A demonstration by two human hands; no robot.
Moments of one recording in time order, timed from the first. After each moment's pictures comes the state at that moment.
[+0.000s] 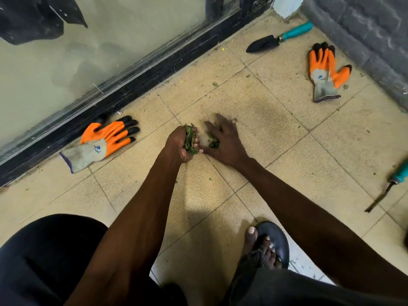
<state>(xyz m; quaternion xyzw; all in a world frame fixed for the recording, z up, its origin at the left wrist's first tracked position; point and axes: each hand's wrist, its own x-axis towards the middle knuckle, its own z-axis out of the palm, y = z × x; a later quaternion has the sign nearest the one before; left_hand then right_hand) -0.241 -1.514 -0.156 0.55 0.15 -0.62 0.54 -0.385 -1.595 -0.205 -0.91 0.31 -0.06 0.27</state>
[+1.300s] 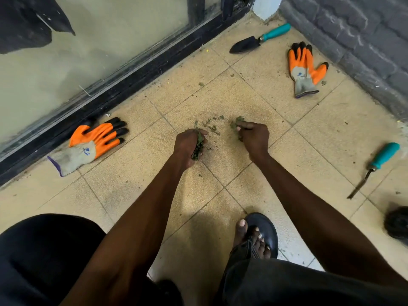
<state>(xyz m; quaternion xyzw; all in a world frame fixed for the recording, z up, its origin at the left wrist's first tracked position) -0.293 -1.517 -0.158 0.66 0.02 -0.55 0.50 -0.455 -1.619 -0.155 -0.60 0.57 -0.27 0.49</state>
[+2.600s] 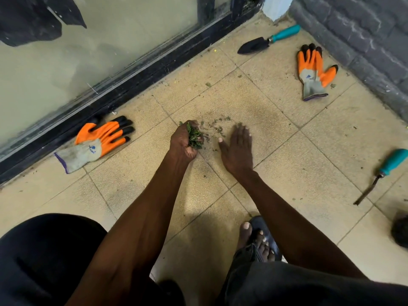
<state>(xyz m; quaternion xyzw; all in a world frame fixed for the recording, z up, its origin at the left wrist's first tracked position) -0.268 -1.524 -0.153 0.49 0.18 -0.56 0.64 -0.431 -1.568 -0.199 -0.82 0.51 0.02 0.24</state>
